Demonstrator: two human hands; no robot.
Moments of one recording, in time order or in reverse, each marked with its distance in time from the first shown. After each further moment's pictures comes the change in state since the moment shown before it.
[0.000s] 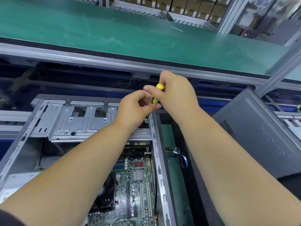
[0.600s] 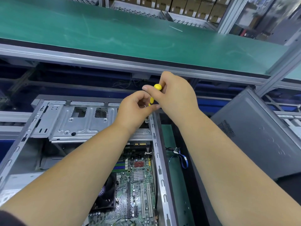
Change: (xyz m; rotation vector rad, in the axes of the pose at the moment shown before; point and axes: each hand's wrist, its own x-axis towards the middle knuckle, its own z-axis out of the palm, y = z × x) left_hand -0.004 0.000 0.000 -0.023 0.010 -0.025; right_hand -0.008 -0.002 0.002 0.038 0.042 -0.003
